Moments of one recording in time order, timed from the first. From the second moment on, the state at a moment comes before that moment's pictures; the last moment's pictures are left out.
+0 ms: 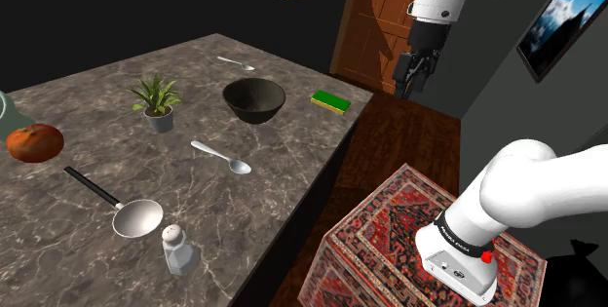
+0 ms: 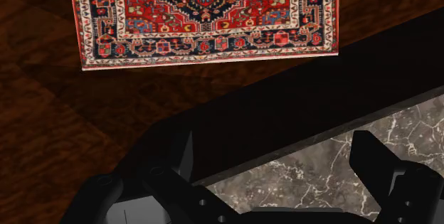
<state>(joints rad) 0.01 -0.75 0.03 -2.40 0.09 1.50 0.08</state>
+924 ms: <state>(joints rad) 0.09 -0.37 0.15 -2.27 0.17 1.76 0.12</state>
